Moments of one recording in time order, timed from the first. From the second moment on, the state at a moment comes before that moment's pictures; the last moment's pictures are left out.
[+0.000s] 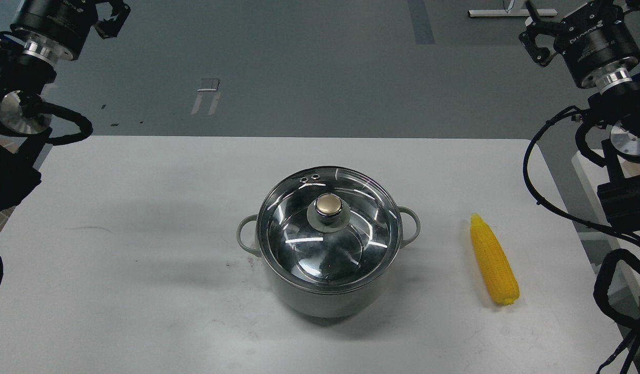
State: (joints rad) left arm -0.92 0.56 -0.87 -0.67 0.07 -0.49 -0.37; right arm 0.88 -0.20 1.54 0.63 -0.44 0.49 -0.04
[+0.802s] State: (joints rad) left arm -0.92 0.59 -0.86 -0.74 0.08 -0.49 -0.37; right arm 0.88 -0.21 1.54 0.64 -0.43 0.49 -0.04
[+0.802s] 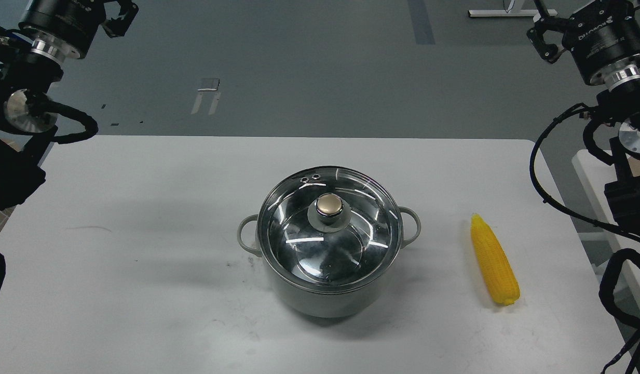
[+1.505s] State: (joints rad) left arm -0.82 0.75 -0.86 -1.50 1.19 -0.29 -0.47; right arm 0.88 -0.23 1.55 0.65 -0.43 0.49 -0.04
